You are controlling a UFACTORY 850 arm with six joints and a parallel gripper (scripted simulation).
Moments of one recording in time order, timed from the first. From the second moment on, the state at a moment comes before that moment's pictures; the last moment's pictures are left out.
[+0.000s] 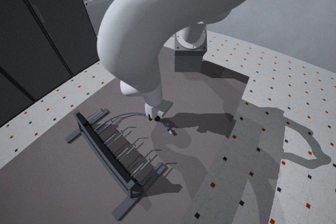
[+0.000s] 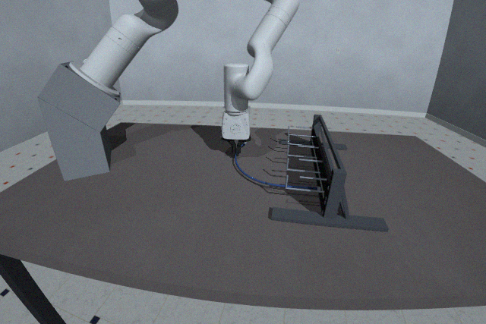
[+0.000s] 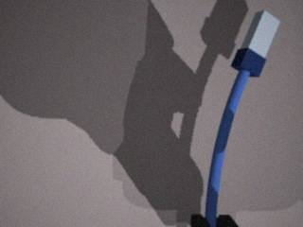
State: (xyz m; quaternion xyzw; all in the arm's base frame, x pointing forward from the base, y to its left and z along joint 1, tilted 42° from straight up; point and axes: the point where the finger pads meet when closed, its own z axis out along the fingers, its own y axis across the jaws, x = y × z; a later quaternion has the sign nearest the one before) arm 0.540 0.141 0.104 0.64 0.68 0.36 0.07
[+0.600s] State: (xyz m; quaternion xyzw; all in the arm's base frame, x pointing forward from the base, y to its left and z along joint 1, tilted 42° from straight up) arm 0.531 0.133 0.117 0.64 0.68 0.36 0.07
